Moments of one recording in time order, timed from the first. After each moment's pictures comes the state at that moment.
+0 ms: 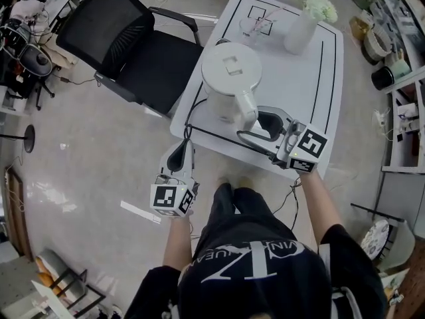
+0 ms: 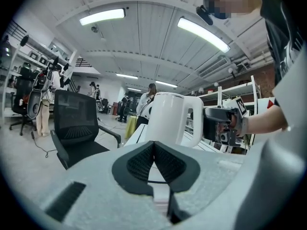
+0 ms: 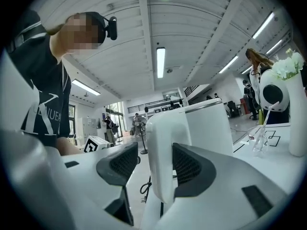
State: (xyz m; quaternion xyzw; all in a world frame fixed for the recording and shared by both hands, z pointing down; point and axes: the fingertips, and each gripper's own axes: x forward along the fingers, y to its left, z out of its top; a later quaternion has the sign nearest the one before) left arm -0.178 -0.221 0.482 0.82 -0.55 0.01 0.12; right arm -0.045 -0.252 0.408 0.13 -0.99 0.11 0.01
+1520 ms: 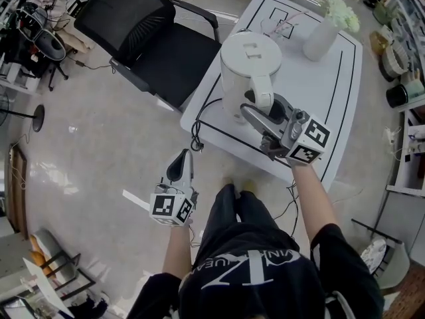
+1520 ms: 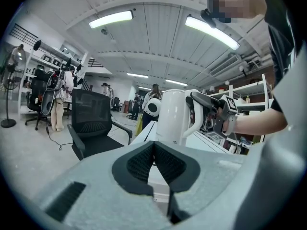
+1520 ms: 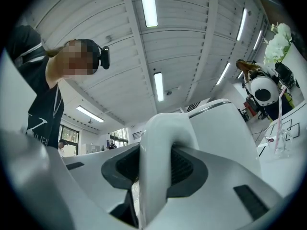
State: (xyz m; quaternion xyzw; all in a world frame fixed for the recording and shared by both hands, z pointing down) left arm -0.205 -0.177 0.500 0.78 -0.61 0.01 0.15; right arm -0.066 -0.286 0.369 0.10 -0.97 0.14 -0.16
